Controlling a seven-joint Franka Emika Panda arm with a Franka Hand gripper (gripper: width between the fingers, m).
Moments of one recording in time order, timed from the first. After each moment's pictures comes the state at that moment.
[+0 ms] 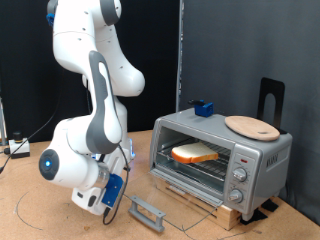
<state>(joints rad) -0.81 0.44 0.35 -2.31 0.37 1.83 -0.37</state>
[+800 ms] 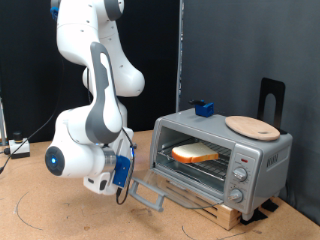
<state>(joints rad) -0.85 0.34 0.37 -2.31 0.46 1.51 -0.39</state>
